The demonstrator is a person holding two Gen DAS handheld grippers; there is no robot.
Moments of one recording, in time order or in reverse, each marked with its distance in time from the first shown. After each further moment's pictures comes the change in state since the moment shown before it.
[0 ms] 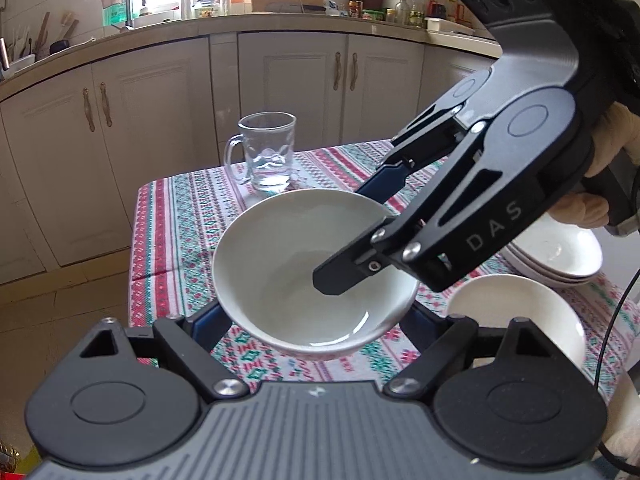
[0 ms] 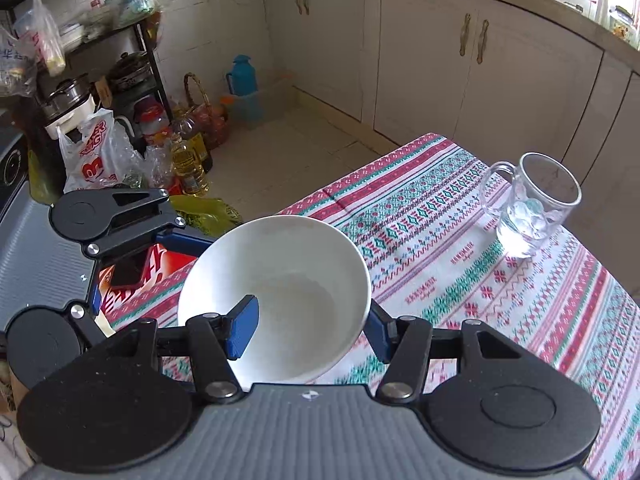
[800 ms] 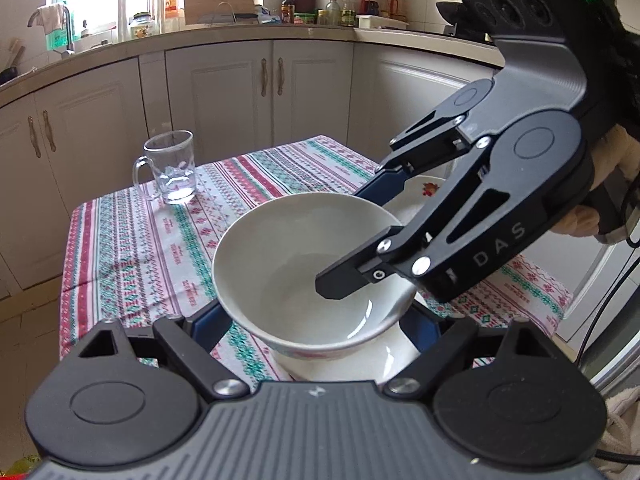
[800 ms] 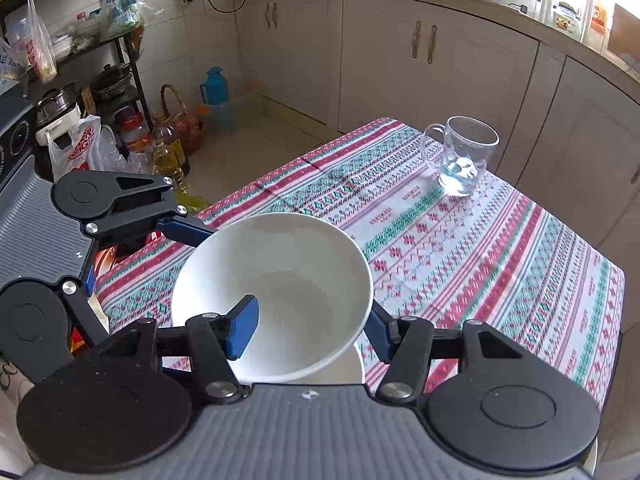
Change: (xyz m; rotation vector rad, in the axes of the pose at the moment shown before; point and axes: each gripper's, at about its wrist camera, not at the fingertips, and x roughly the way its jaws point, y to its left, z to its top) left arm -0.030 -0.088 -0.005 0.083 -0.002 -0.121; right arm -0.092 0.021 -0.092 0.057 -0.047 -0.096
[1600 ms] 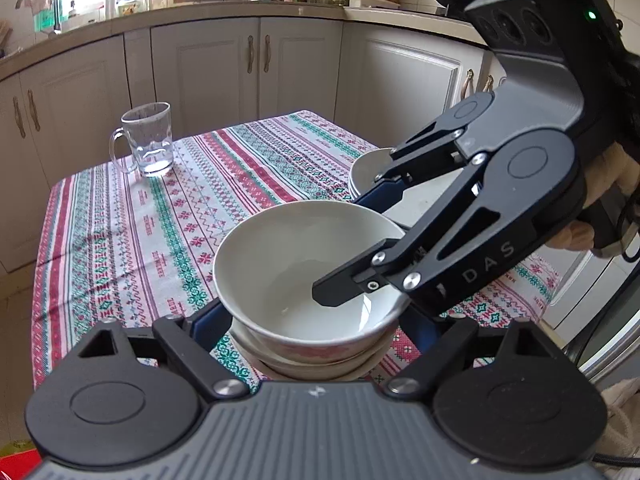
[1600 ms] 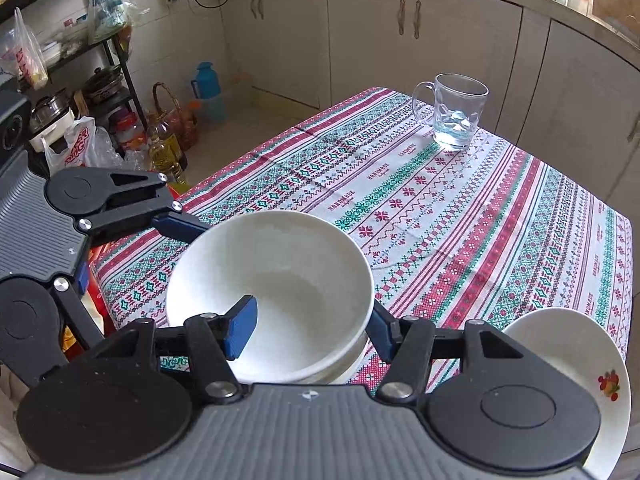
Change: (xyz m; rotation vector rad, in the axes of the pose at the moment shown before) left arm 0.013 -0.010 -0.011 -0.015 0.058 -0.042; right arm 0.009 -0.005 -0.037 0.076 0.023 0.013
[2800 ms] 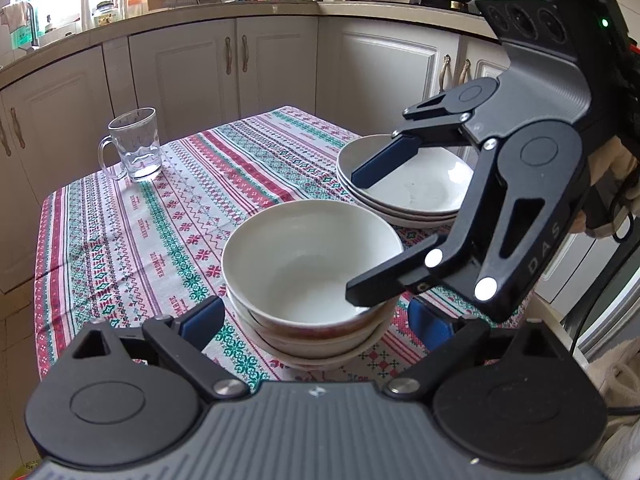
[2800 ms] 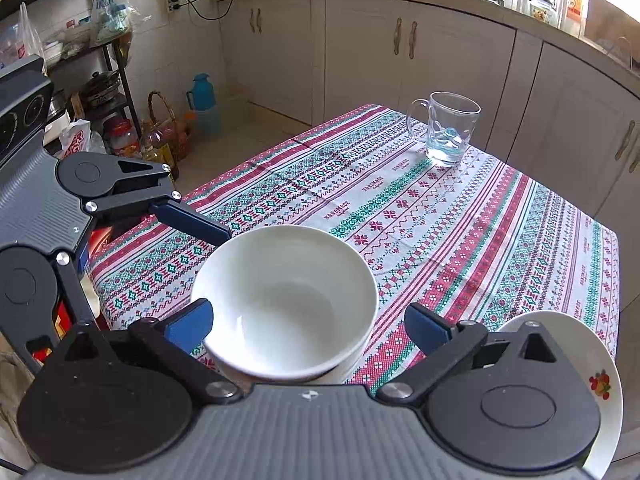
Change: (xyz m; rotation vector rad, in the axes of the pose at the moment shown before) left arm -0.008 0.002 -0.009 0.094 0.010 -0.029; right arm -0.010 0.012 -0.013 -0.035 -0.067 -0.053
